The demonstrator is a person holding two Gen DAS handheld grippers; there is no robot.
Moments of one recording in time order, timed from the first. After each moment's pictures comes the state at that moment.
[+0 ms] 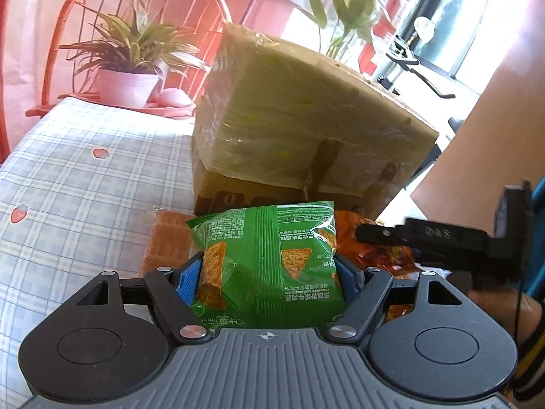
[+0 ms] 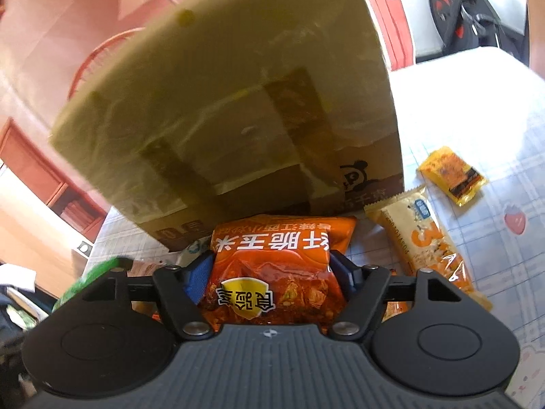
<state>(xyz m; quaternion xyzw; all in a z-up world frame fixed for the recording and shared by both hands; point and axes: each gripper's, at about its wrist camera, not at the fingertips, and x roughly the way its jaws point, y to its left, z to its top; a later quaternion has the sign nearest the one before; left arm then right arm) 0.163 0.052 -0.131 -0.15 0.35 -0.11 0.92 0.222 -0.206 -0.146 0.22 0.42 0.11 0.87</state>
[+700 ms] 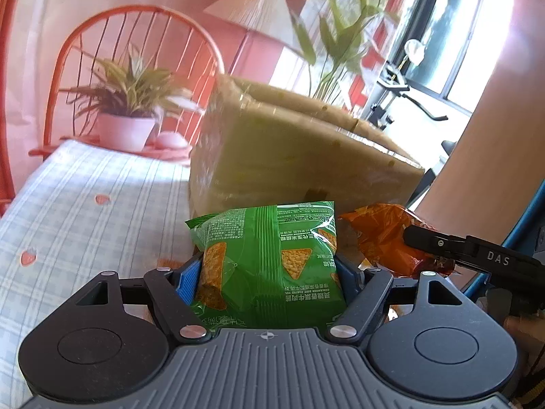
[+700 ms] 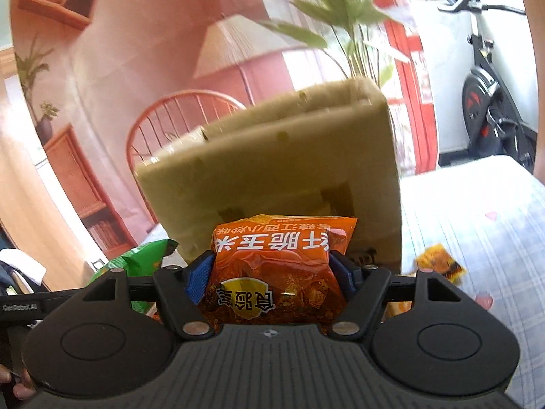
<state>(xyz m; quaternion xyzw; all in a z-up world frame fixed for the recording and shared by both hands) 0.162 0.049 -0.098 -0.14 0.29 -0.11 0.94 0.168 -0.212 -0.078 0.16 0.28 0.15 0.93</state>
